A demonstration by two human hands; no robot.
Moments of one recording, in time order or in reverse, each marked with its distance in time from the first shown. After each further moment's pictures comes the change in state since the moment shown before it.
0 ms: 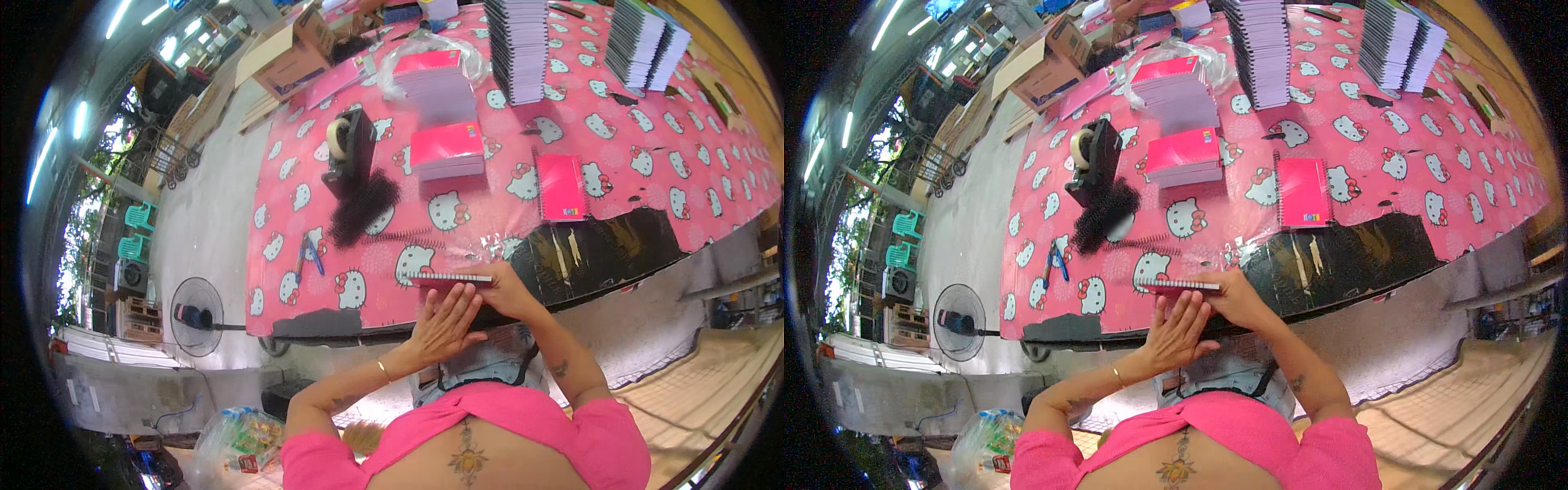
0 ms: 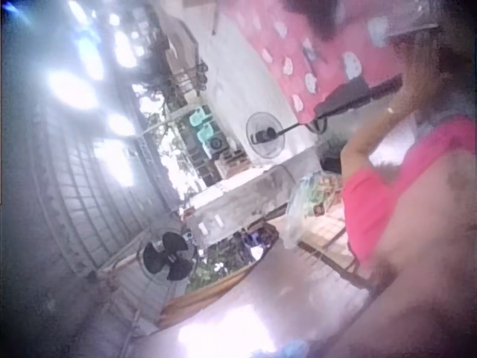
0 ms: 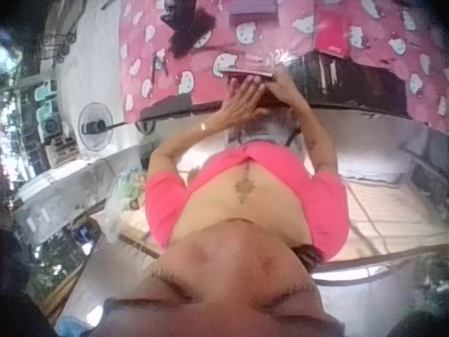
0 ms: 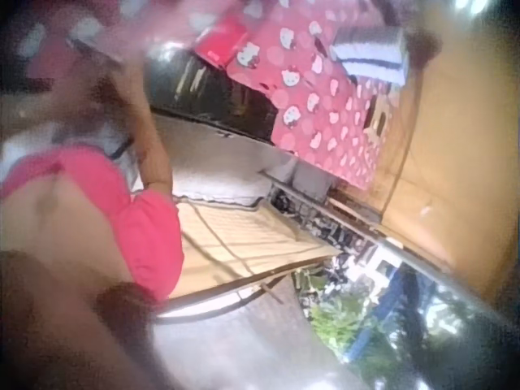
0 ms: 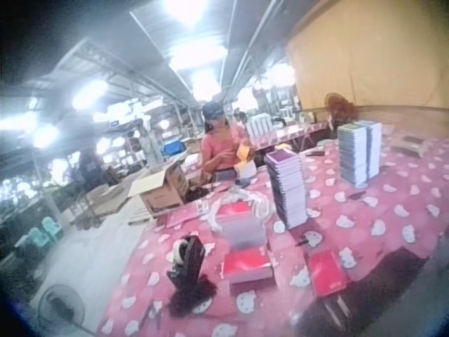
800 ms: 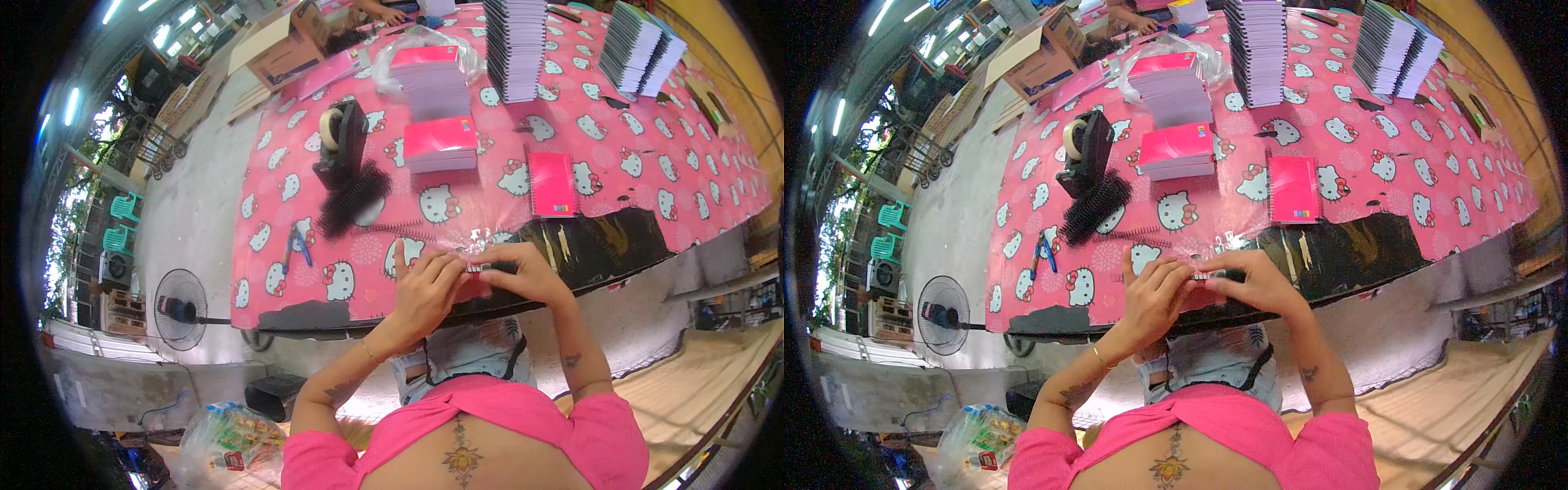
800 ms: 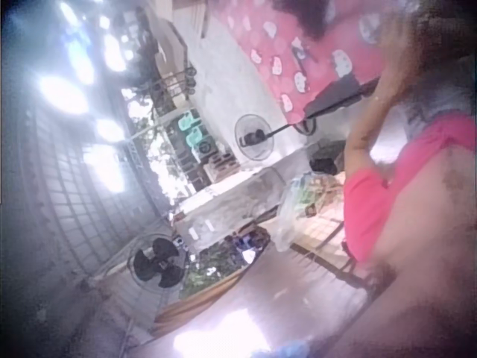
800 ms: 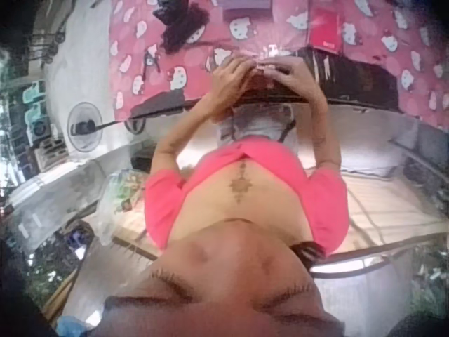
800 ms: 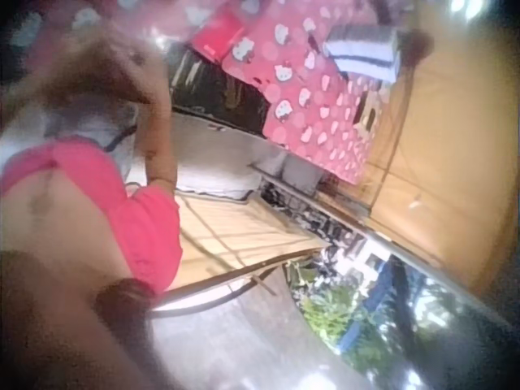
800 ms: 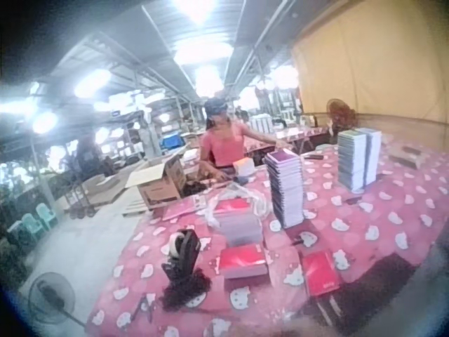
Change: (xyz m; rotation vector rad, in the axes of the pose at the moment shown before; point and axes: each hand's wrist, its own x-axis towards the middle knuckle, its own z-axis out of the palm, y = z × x) left_hand 0.072 -0.028 -0.055 -0.269 0.222 -0.268; right_hand -0.014 -0.045 -0.053 -0.149 -0.031 -0.071
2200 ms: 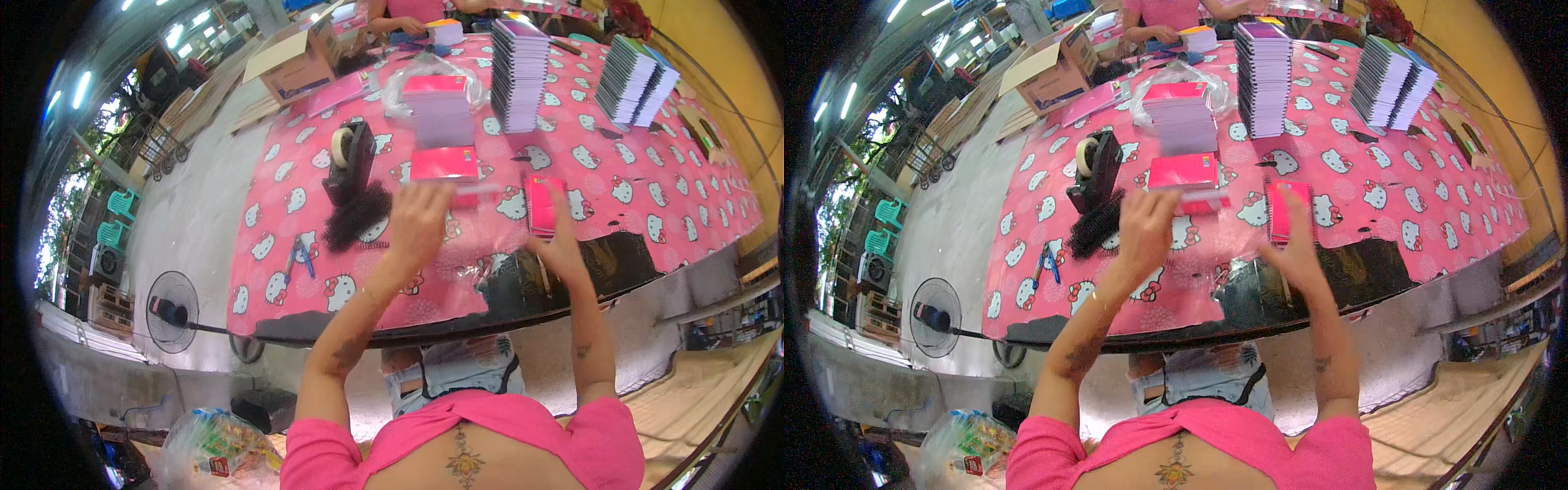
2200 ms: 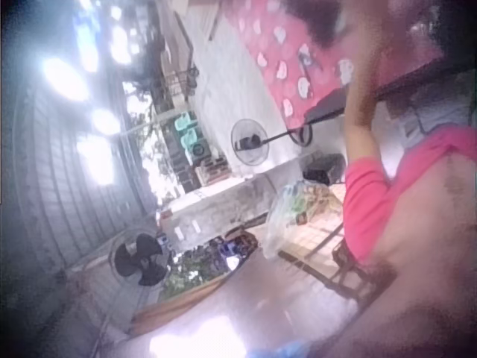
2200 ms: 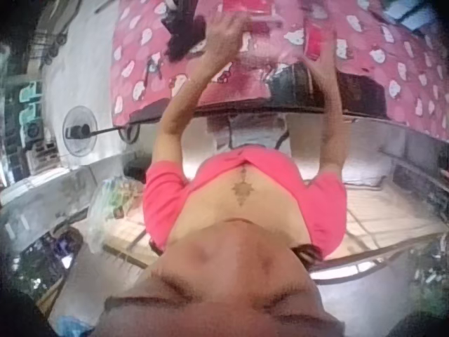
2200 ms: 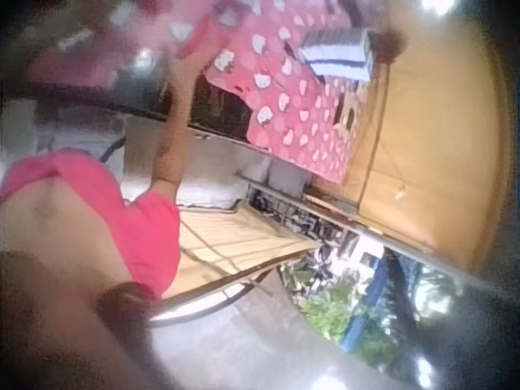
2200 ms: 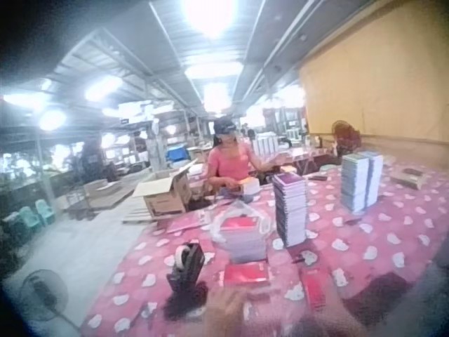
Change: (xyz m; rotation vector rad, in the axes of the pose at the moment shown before) left_hand 0.106 -0.054 -0.008 0.159 0.220 0.153; right_hand 0.019 0.007 -0.066 -0.476 0.554 -0.139
